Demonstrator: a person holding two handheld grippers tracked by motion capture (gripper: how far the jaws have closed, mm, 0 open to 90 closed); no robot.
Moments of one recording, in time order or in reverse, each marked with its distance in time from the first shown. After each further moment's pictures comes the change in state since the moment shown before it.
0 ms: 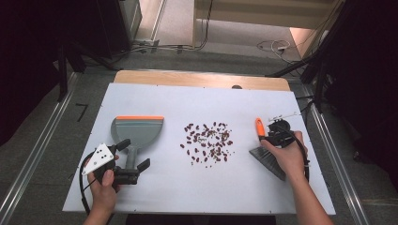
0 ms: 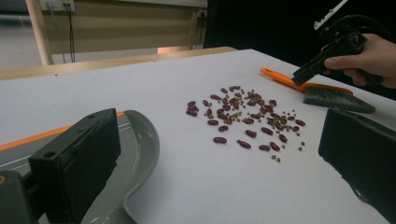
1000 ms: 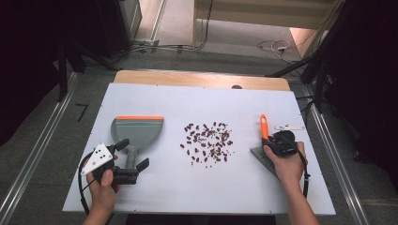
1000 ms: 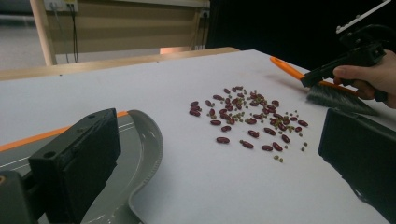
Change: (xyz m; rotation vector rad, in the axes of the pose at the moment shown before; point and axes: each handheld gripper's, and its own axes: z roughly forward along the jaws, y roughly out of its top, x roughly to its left) left arm 0.001 0.000 -0.002 0.000 0.012 0.001; right arm 0.002 -0.037 -0.004 -0.205 0.011 0.098
